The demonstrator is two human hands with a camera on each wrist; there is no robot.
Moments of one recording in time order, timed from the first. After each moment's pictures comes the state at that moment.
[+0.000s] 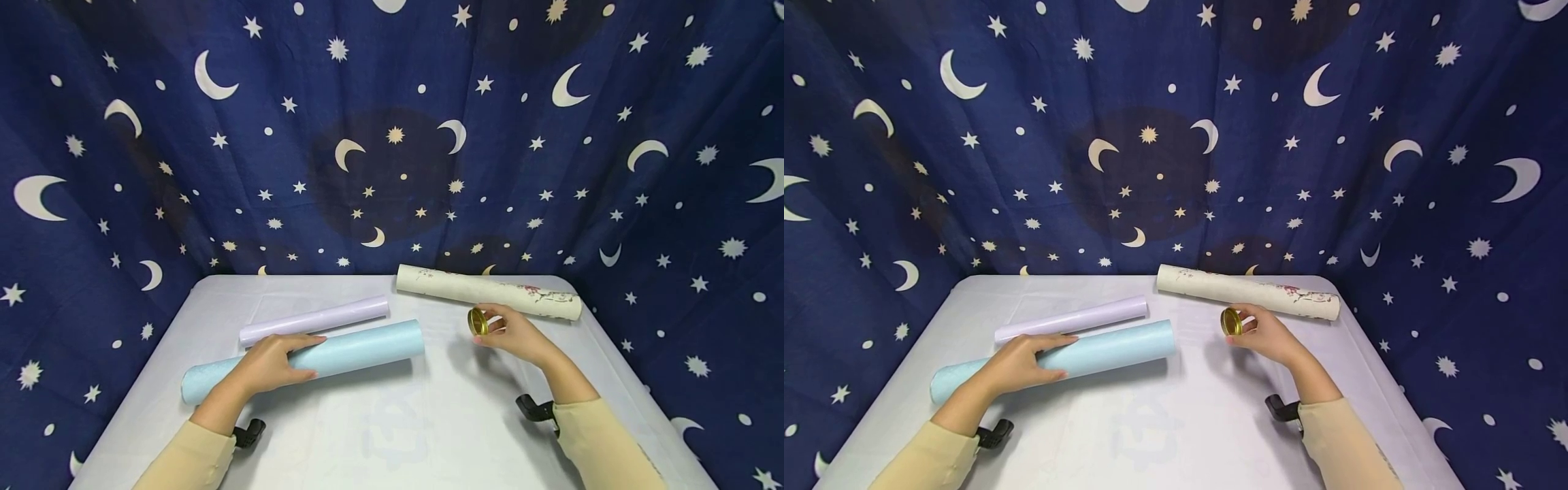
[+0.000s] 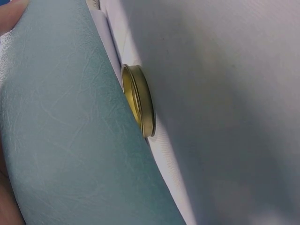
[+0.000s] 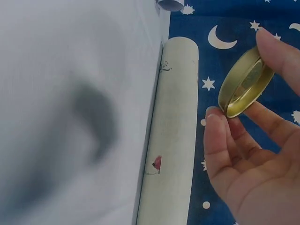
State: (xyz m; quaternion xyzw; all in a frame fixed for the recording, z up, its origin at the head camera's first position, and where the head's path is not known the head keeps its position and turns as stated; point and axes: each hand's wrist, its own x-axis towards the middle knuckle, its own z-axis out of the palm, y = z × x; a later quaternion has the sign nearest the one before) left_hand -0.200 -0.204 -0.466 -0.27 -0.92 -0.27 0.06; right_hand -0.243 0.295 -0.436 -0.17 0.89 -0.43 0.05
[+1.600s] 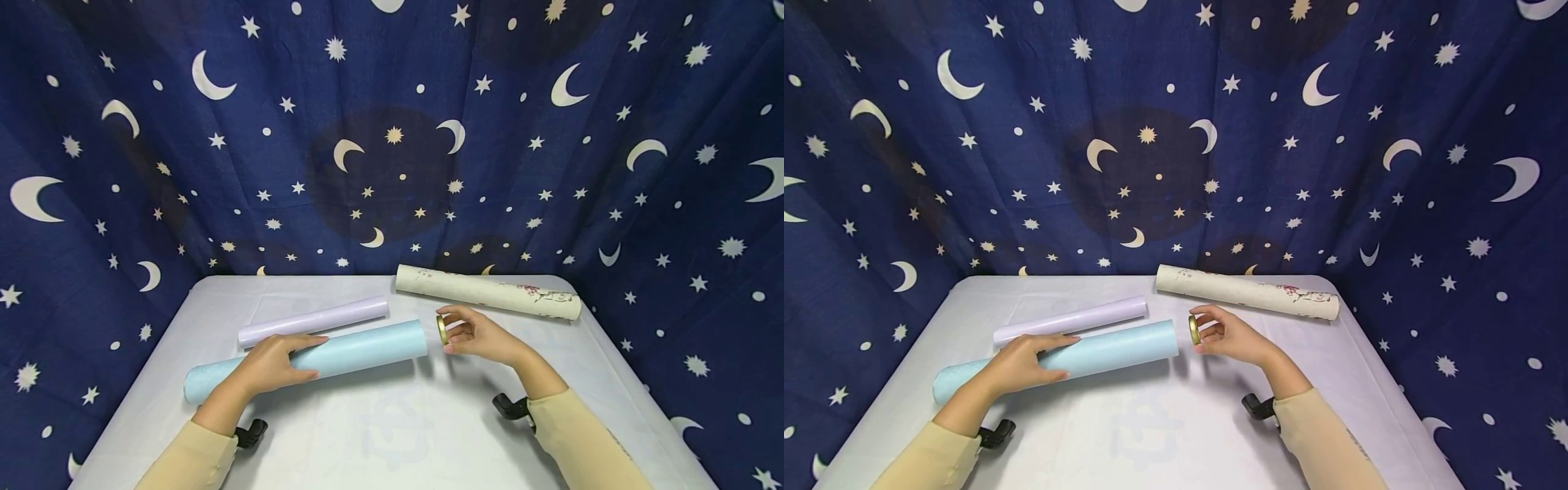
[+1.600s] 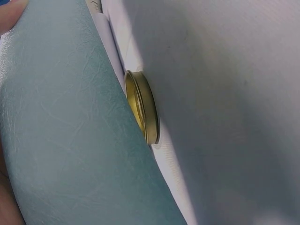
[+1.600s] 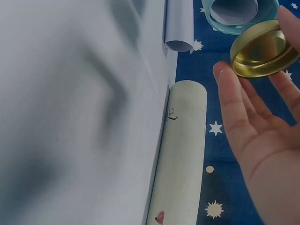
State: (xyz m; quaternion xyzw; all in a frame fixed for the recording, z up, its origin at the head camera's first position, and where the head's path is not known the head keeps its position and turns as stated) left_hand -0.201 -0.200 -0.466 -0.27 -0.92 -0.27 0.06; right_hand -0.247 0.245 -0.441 -0.26 0.81 -0.51 0.14
